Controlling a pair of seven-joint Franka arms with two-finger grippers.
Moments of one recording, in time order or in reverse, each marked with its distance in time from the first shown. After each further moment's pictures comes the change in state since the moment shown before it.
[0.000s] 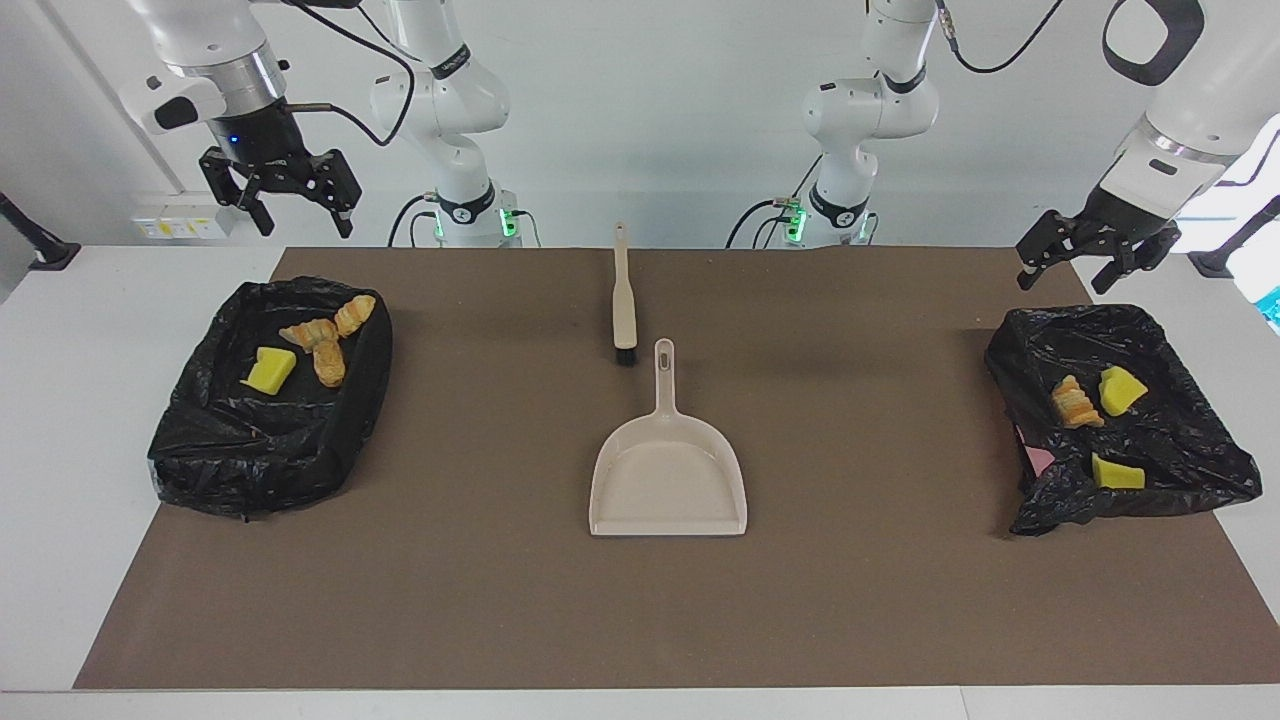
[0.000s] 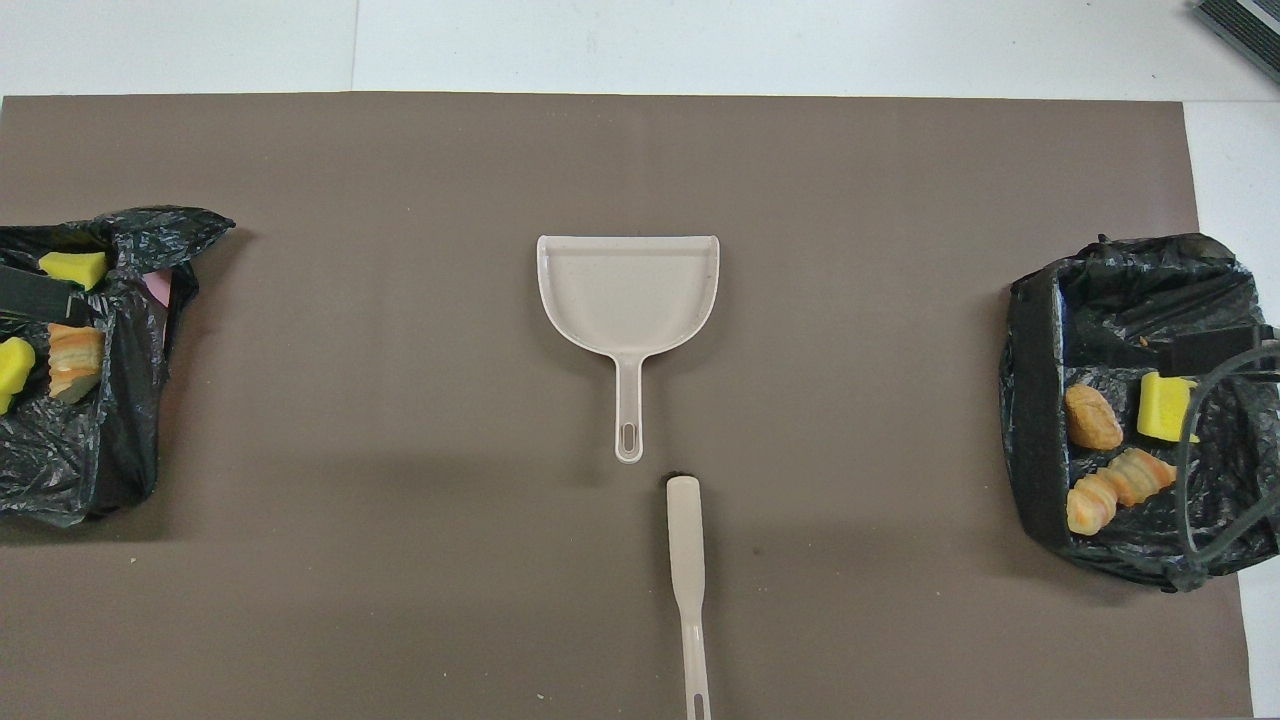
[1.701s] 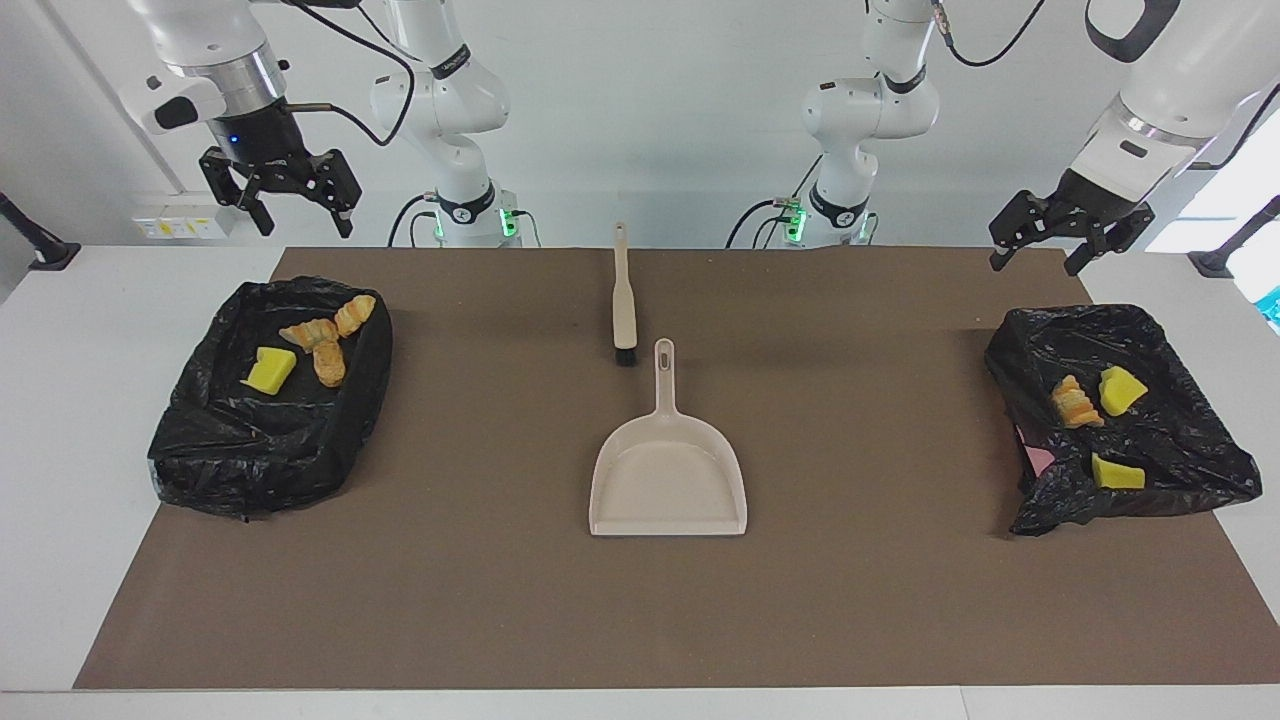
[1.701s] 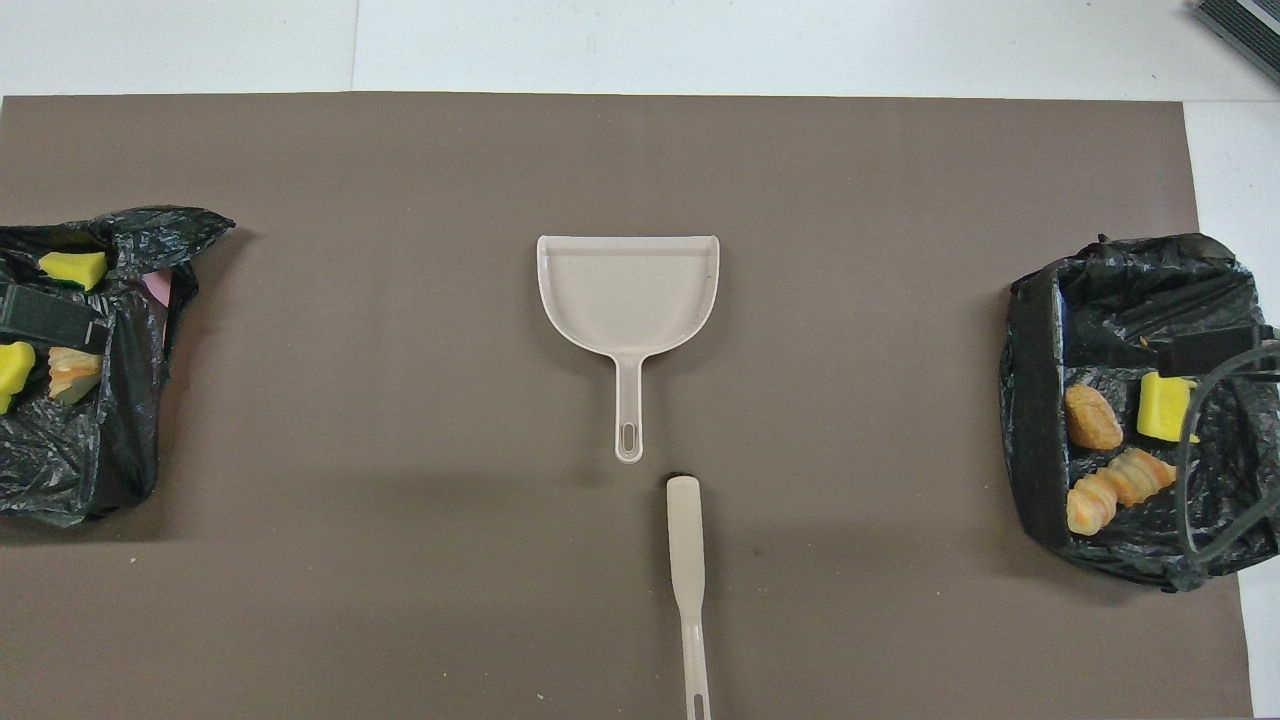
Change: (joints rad) left arm -0.041 -0.001 -0.034 0.056 -0.007 -0.093 -0.066; right arm 0.000 0.000 0.000 0.000 0.000 0.000 0.000
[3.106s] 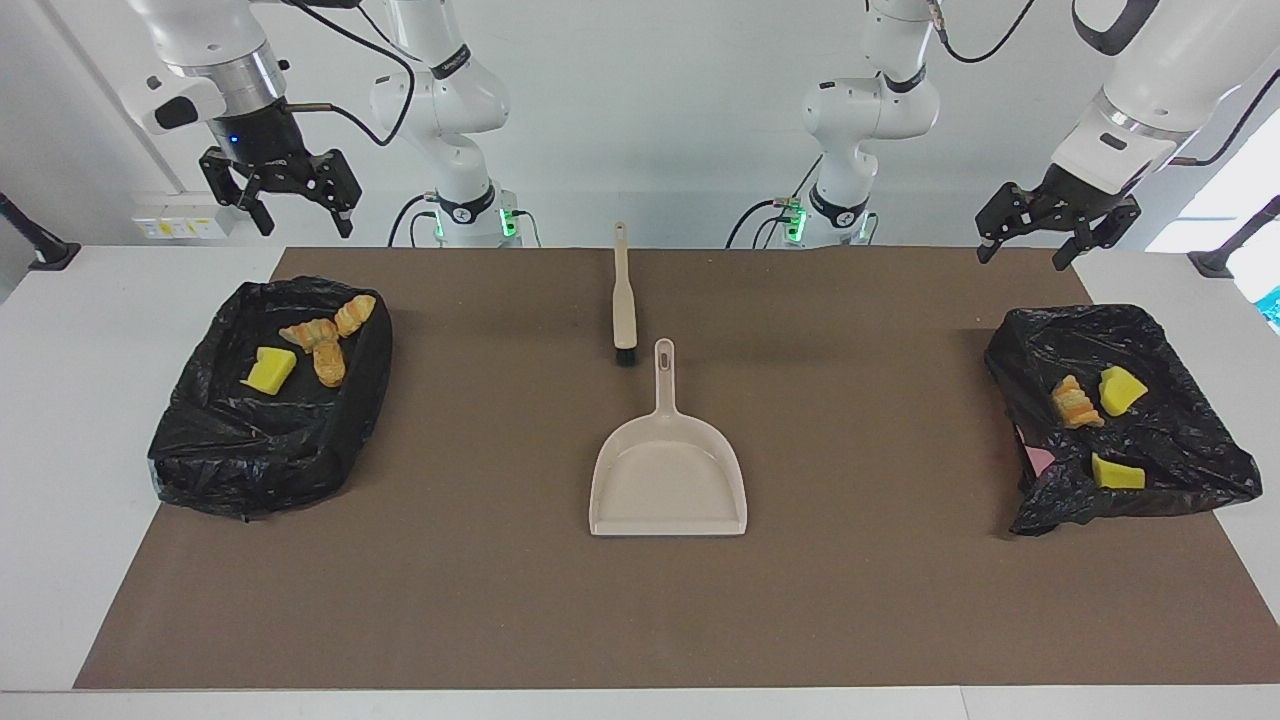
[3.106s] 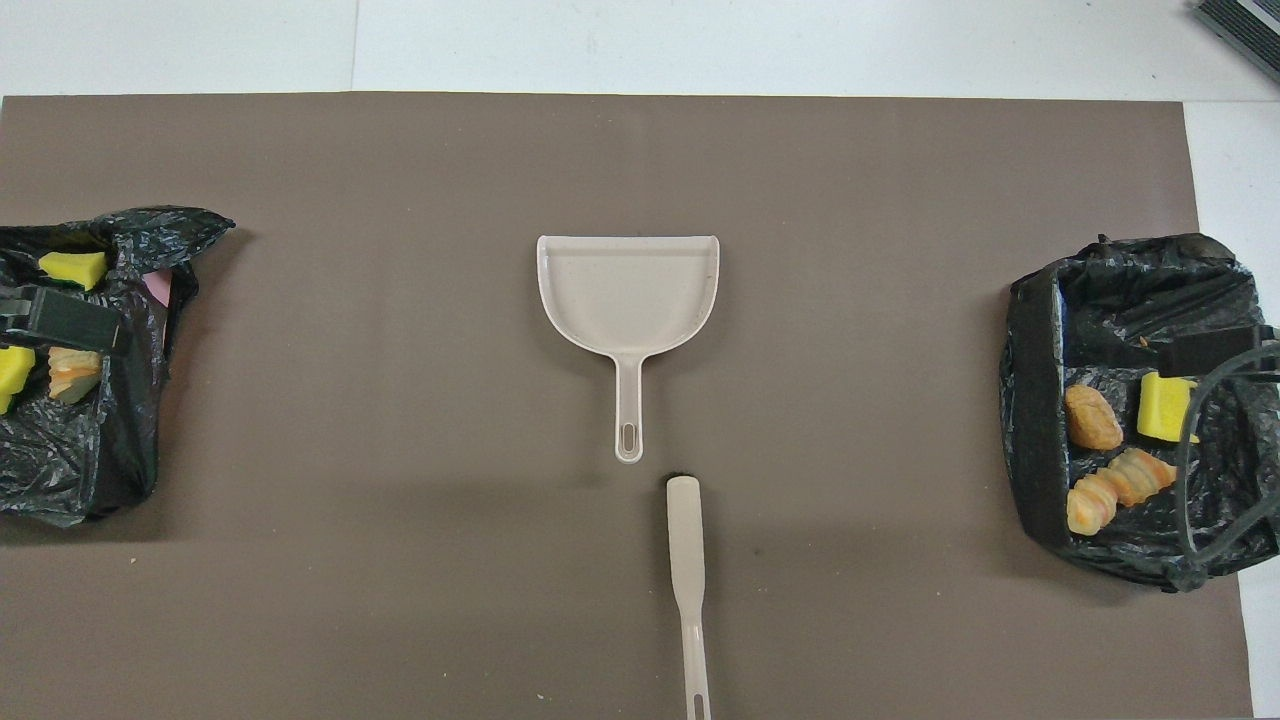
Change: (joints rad) left arm -0.013 -0.015 0.004 -0.012 0.005 -0.018 0.022; right arm 0.000 0.000 0.000 0.000 0.000 0.000 0.000
